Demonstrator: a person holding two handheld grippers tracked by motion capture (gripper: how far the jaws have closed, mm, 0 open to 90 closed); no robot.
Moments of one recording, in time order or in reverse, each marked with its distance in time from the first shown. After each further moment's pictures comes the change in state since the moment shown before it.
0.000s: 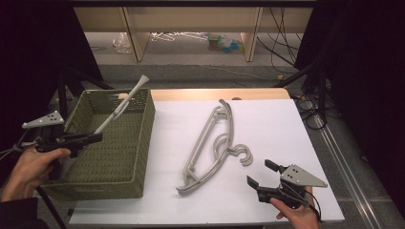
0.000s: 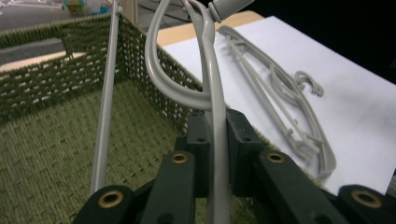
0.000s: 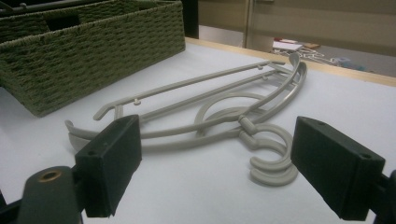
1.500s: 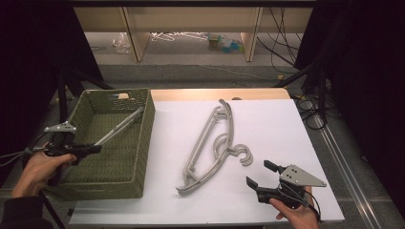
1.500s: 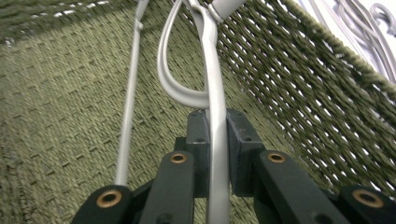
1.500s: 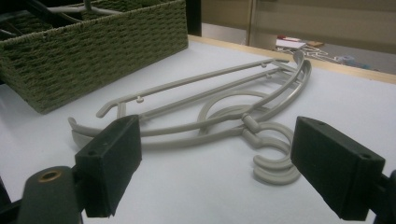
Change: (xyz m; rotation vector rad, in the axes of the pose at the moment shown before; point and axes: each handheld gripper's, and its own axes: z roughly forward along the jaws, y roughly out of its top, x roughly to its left) left arm 0.029 -0.030 0.022 0.220 0.126 -0.031; right arm 0.000 0.000 -0.001 0.035 0.001 -0.005
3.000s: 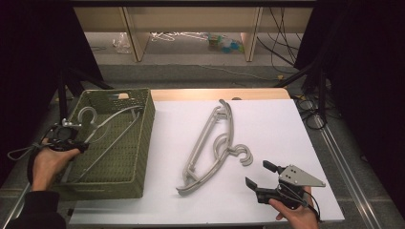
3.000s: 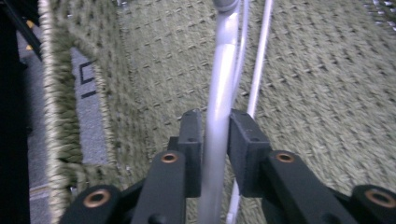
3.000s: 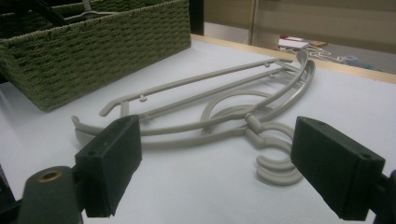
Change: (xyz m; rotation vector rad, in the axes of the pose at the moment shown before) left arm 0.012 0.005 0.018 0.223 0.496 -0.042; right arm 0.002 0.000 0.002 -0.016 0.019 0.002
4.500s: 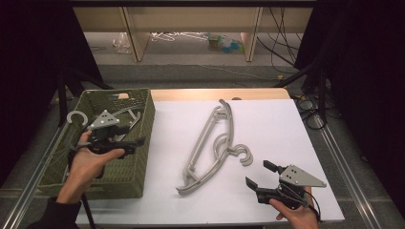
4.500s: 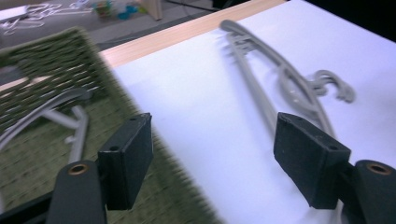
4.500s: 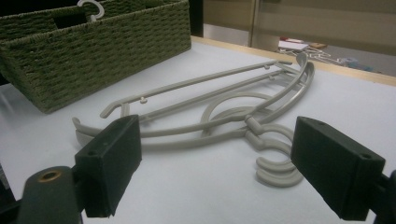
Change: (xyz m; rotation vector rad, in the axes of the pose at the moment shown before) left arm -0.137 0.046 -0.070 -0.429 -0.441 0.116; right arm -0.001 0.001 -0.003 0.012 -0.009 -0.010
